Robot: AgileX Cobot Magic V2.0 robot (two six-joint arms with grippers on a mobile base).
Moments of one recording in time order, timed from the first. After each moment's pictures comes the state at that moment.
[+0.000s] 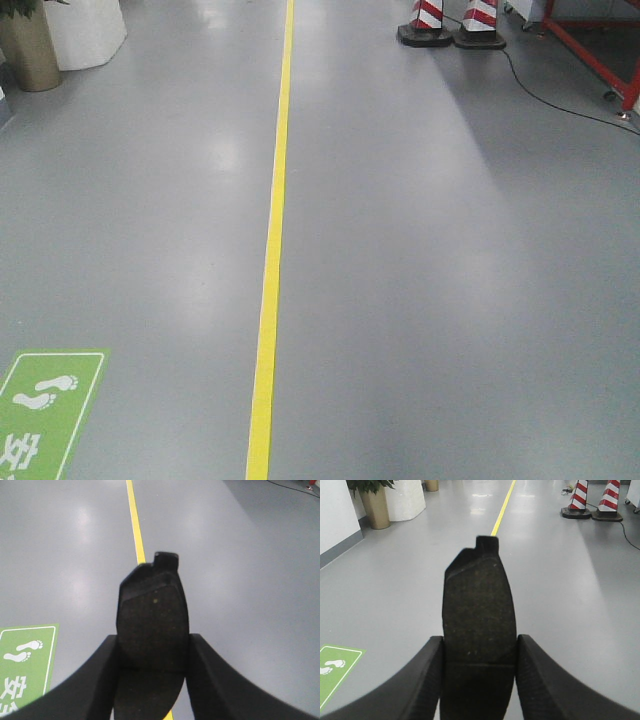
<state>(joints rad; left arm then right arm) -0.02 0.43 -0.45 -0.20 0.60 0.14 0.26 0.24 -0.44 -0.12 0.56 0.13</state>
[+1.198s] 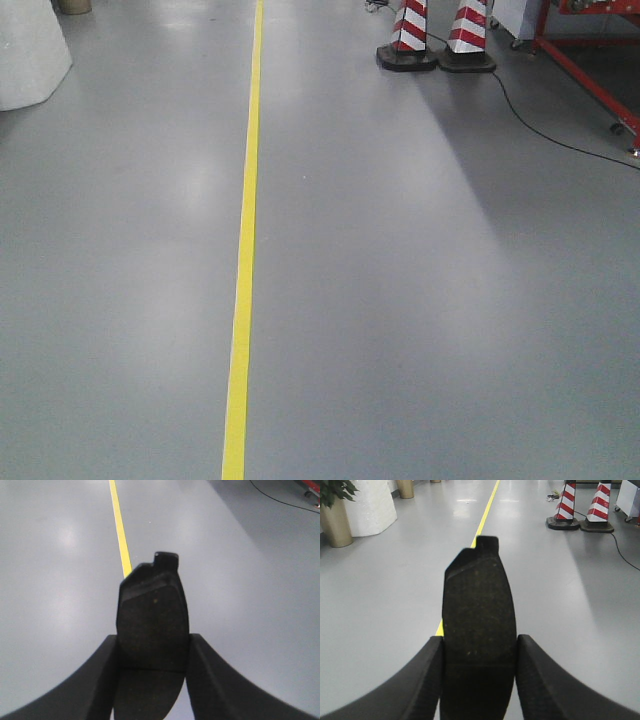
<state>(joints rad) -0.02 0.43 -0.45 -0.20 0.60 0.14 0.26 0.24 -0.44 -0.12 0.56 0.13</state>
